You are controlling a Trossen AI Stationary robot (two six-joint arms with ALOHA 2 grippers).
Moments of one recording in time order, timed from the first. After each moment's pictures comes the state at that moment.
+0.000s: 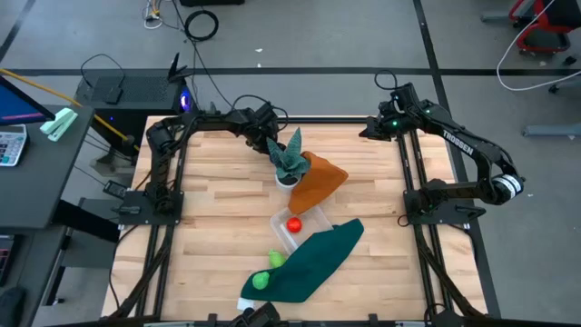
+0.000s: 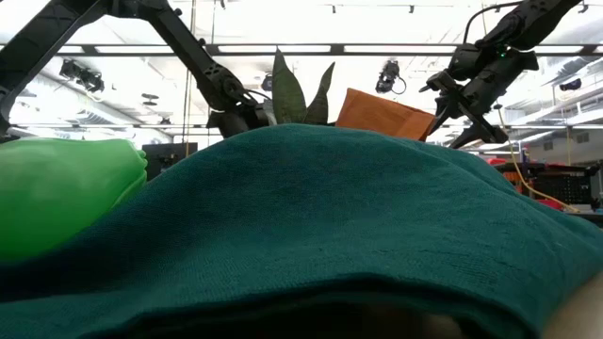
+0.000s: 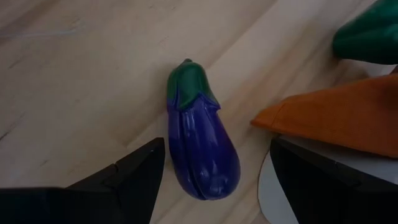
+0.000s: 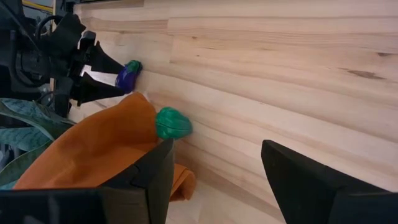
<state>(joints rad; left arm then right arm) 0.63 2.02 1.30 -0.44 0.39 -0.36 -1.09 1.18 0.87 -0.68 -0.58 0.48</state>
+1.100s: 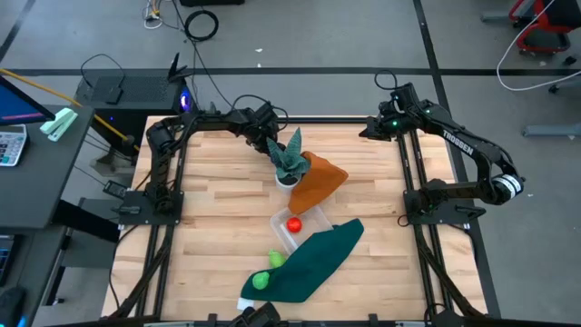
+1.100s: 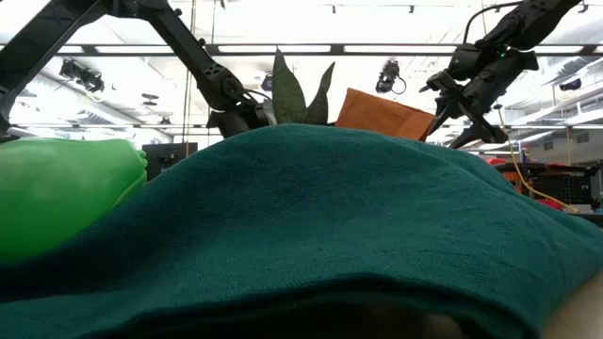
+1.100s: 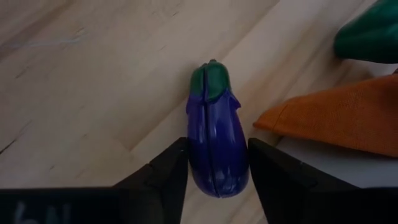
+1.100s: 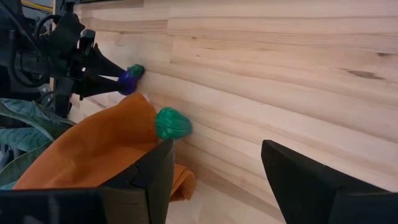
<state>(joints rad) 0.63 2.02 1.30 -0.44 0.38 -0.34 -1.09 1.18 0.87 -0.68 -0.58 0.48</state>
